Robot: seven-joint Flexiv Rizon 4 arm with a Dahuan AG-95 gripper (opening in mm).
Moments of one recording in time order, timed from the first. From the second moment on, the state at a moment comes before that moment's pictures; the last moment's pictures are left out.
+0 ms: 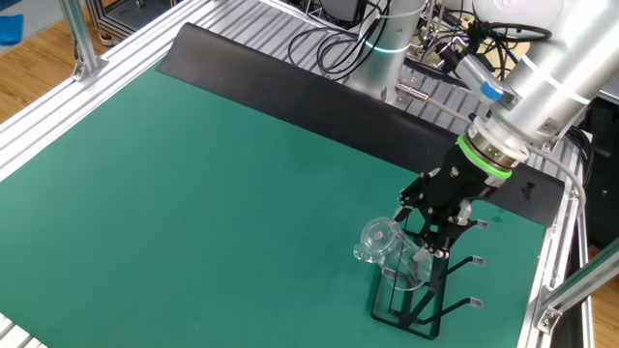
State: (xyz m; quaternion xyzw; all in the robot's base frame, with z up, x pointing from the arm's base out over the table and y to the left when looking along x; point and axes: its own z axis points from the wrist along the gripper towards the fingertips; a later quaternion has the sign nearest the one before) arm 0.479 0.259 0.128 0.40 0.89 0.00 0.22
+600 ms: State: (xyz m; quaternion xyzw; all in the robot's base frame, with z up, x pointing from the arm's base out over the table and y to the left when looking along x) arm 0.479 0.260 0.128 0.38 0.90 0.00 0.22
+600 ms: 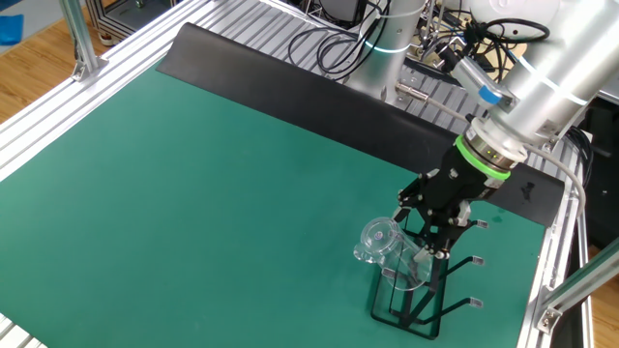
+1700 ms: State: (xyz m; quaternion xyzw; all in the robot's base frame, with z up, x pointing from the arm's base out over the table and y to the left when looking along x) arm 0.479 0.259 0.128 0.38 0.90 0.00 0.21
